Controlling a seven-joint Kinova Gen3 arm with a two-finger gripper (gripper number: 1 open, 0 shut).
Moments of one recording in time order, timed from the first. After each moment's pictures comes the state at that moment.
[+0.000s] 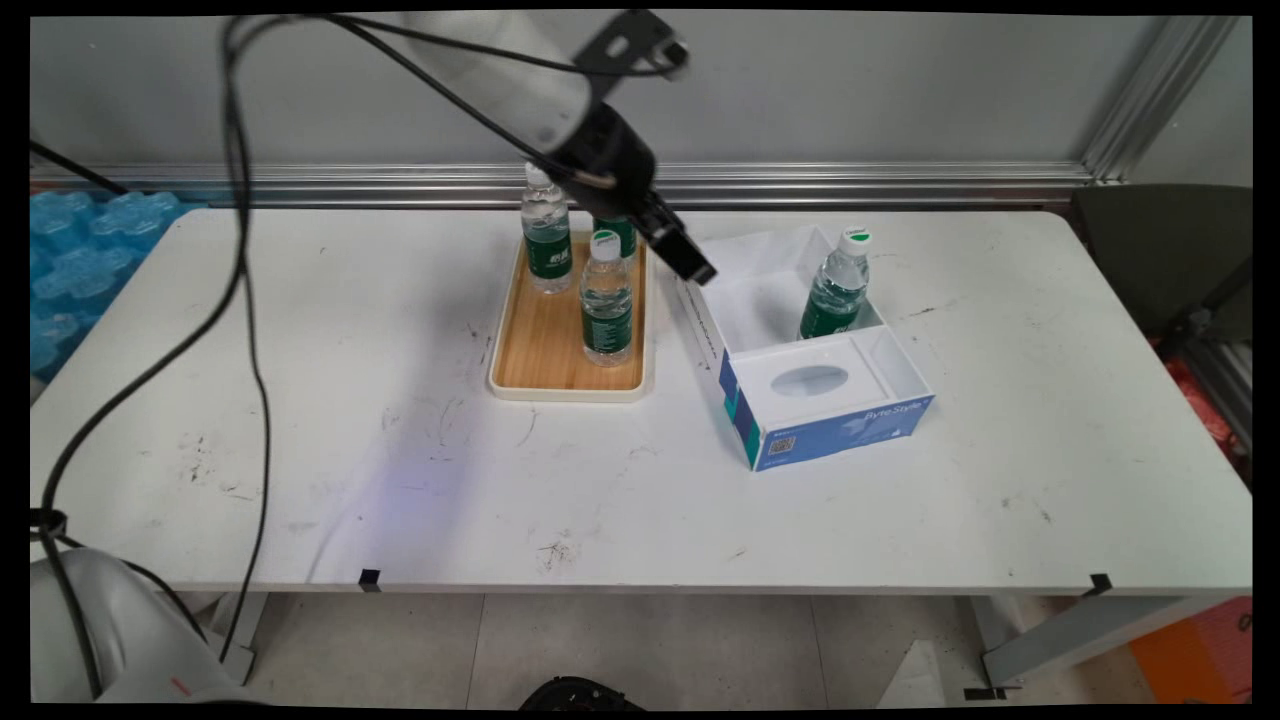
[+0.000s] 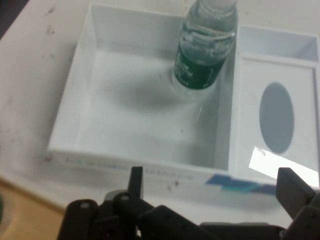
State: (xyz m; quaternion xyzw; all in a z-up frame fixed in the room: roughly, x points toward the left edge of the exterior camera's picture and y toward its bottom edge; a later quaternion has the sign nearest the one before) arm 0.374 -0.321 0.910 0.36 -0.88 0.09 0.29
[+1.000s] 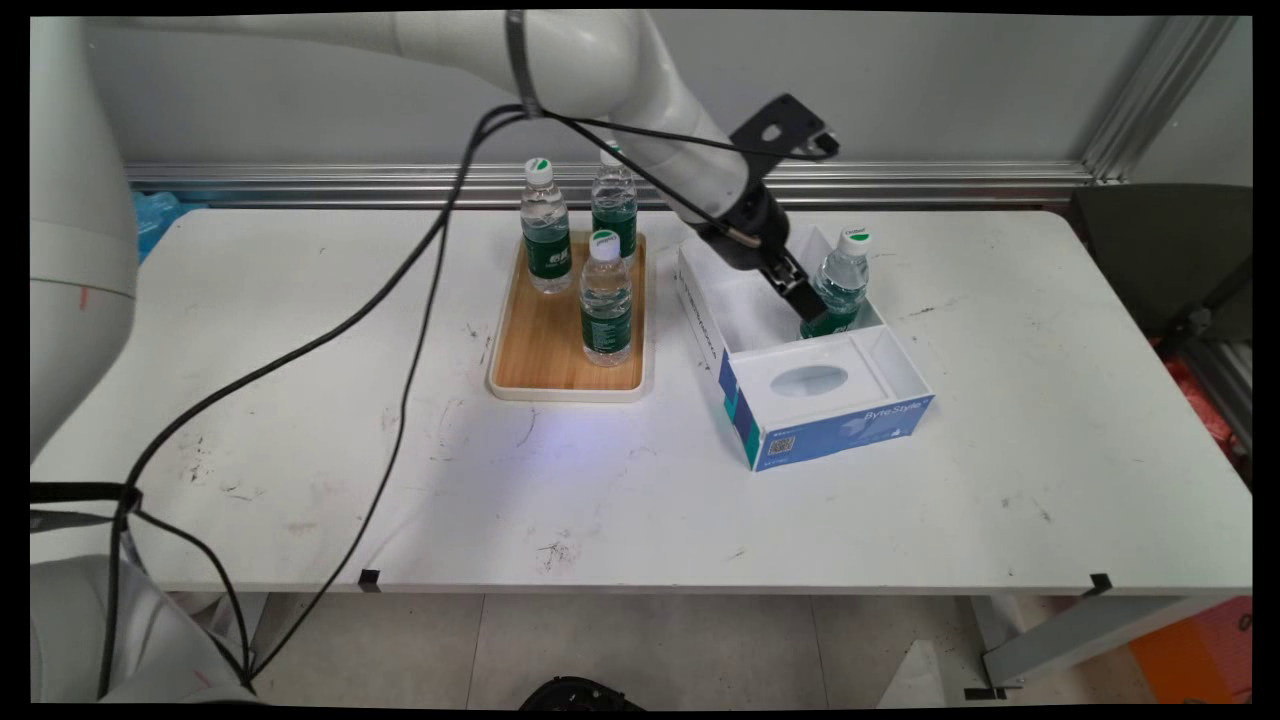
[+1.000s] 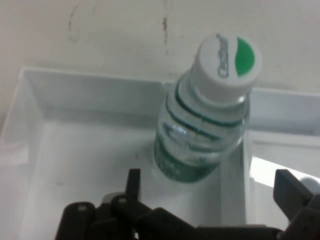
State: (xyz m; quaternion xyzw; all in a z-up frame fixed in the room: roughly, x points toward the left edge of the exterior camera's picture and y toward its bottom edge) arm 0.273 -0.400 0.828 0.34 -0.89 0.09 0.30
